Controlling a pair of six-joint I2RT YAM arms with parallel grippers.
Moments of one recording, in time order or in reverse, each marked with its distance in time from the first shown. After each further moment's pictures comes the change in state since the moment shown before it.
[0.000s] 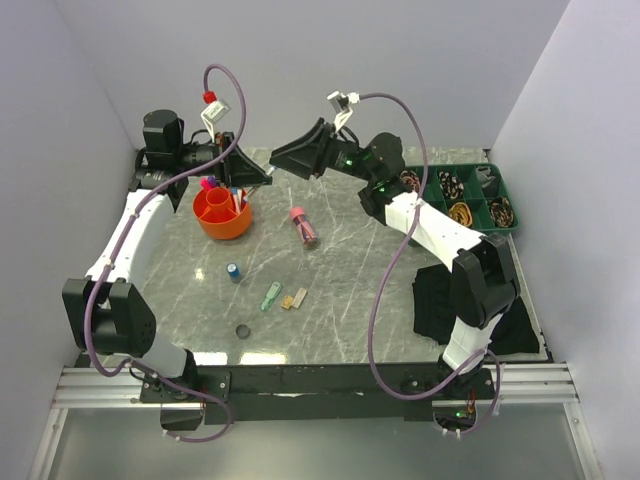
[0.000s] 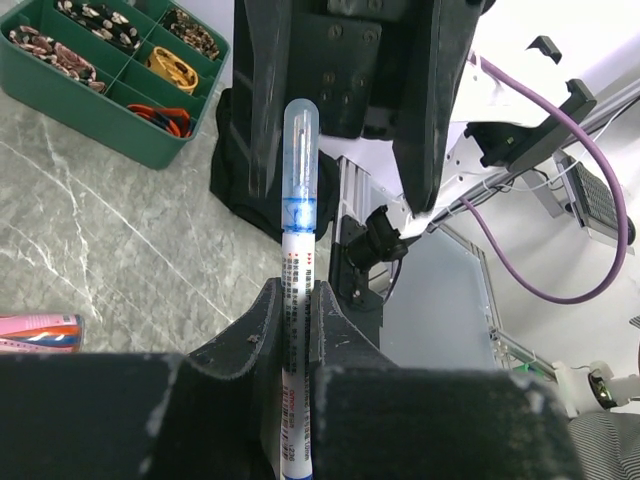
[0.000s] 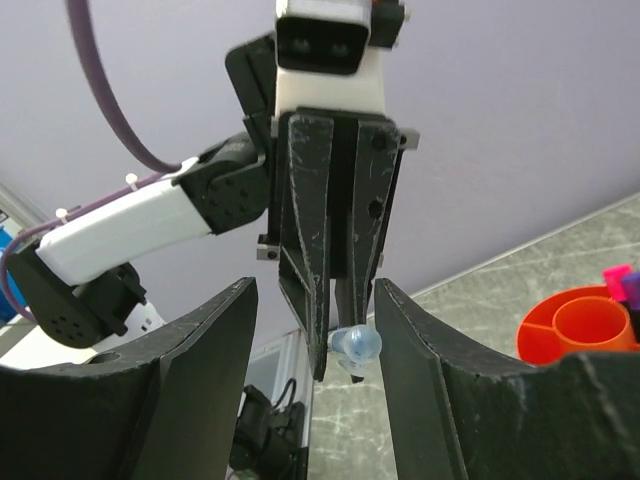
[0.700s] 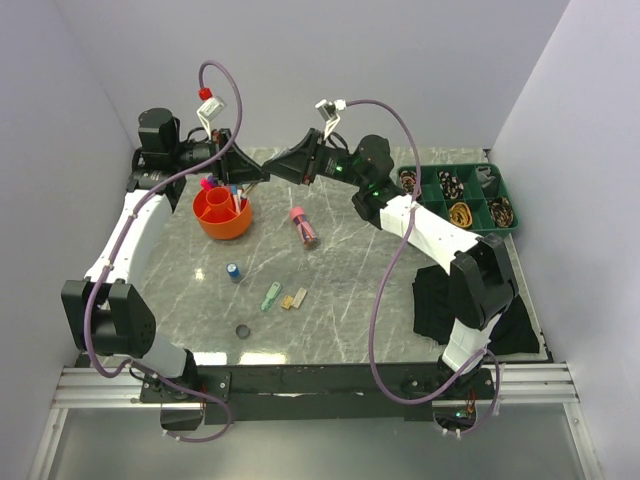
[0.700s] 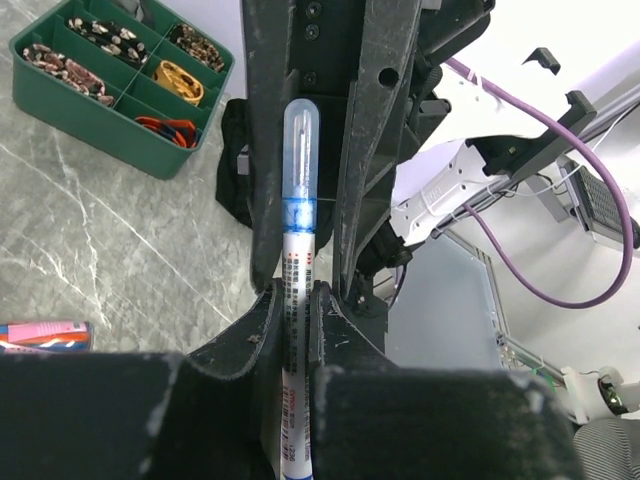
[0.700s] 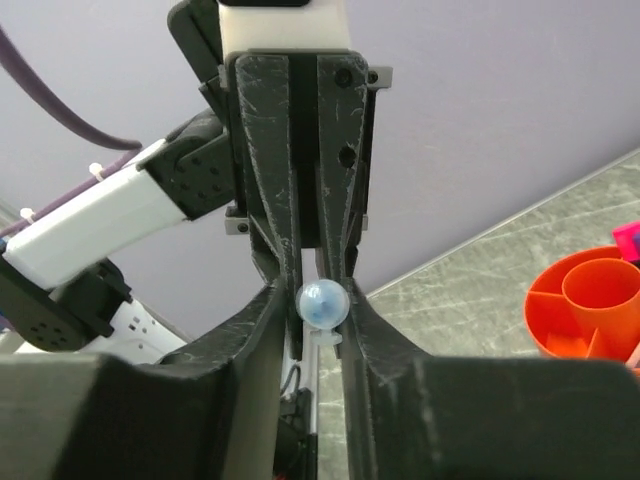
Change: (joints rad) left arm 0.016 -0.006 0.000 0.061 -0.006 -0.041; right arm 0.046 0.000 -0.004 -0.127 0.035 -0.054
